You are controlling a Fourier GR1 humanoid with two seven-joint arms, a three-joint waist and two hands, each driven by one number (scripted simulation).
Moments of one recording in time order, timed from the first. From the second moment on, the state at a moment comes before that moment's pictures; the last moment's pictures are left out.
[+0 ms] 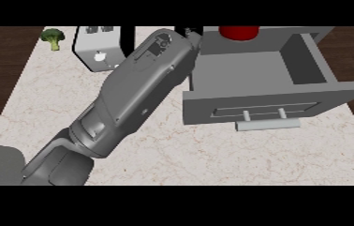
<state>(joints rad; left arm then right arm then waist) -1.36 0.00 -0.34 -0.62 0.66 0.65 -0.03 0.37 -0.02 -0.66 -2.31 -0.55 0.43 0.31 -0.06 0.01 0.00</state>
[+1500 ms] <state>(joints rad) -1.40 0.00 -0.60 -0.46 0.95 0.80 -0.15 0.30 -0.03 -0.65 -2.30 -0.51 0.43 0.33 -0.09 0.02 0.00</state>
